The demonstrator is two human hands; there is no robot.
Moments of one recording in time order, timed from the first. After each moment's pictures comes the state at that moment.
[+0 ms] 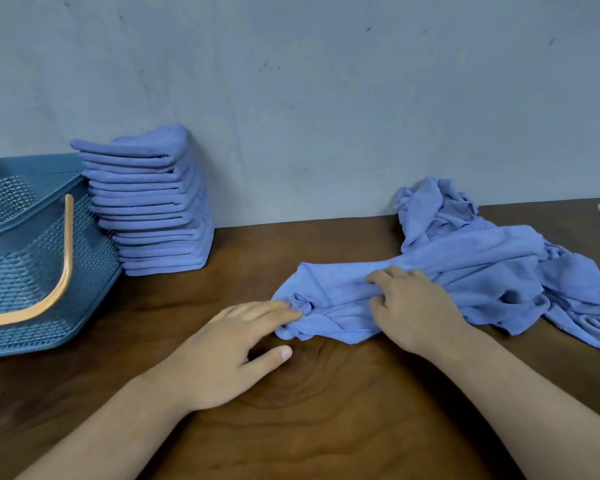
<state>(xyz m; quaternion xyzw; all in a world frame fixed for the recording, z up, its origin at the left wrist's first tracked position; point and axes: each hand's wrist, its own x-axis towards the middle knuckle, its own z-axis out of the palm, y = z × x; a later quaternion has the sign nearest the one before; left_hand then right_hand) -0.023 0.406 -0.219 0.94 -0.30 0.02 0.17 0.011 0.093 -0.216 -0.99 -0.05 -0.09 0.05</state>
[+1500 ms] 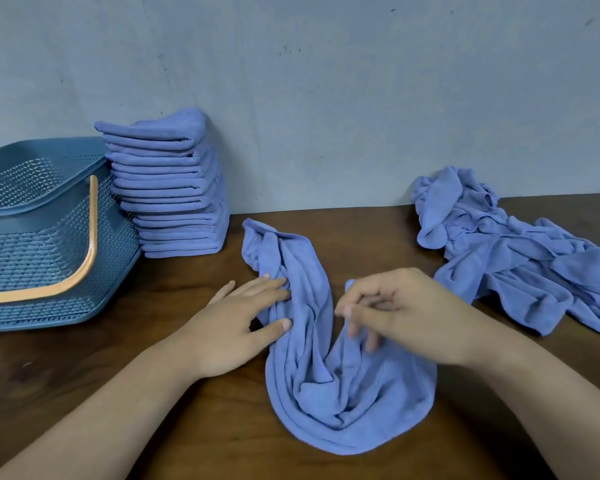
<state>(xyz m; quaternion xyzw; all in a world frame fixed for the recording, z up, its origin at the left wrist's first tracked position) -0.013 0.421 -0.220 0.96 -0.21 -0.04 0.19 -0.043 0.124 -0.161 -0.87 -0.24 0.06 0.43</state>
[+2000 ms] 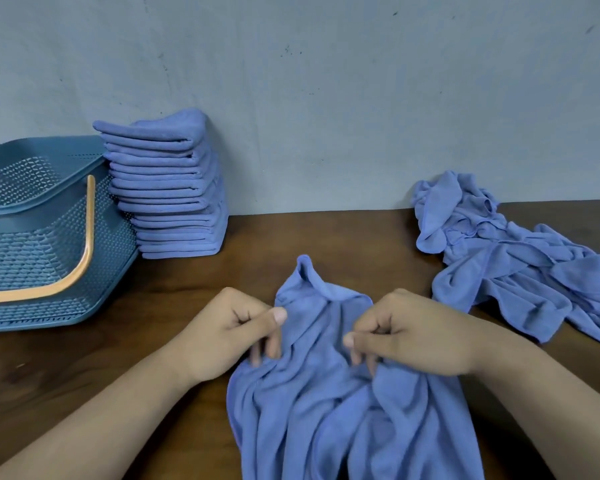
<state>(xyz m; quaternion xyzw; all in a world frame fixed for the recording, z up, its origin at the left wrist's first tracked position) -0.027 0.414 -0.211 0.80 -0.28 -0.04 0.53 -0.030 0.113 -0.169 -0.90 -0.31 0.15 0.28</state>
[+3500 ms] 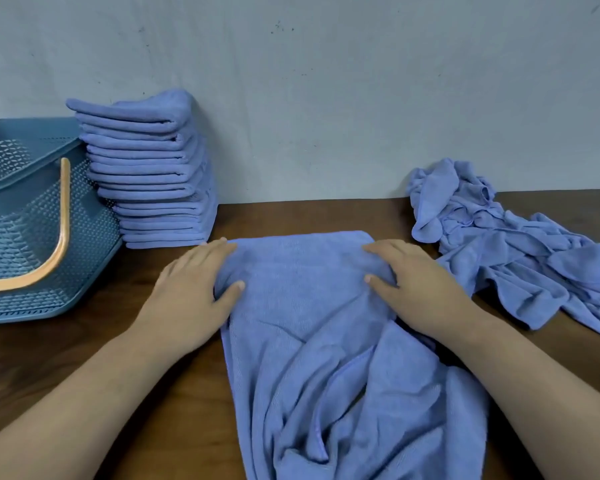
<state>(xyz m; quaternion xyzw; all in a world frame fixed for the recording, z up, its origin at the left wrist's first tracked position) 0.004 0.442 -0.222 0.97 -0.07 0.12 0.19 0.031 0.083 -0.228 -0.96 -0.15 -0.11 0.21</state>
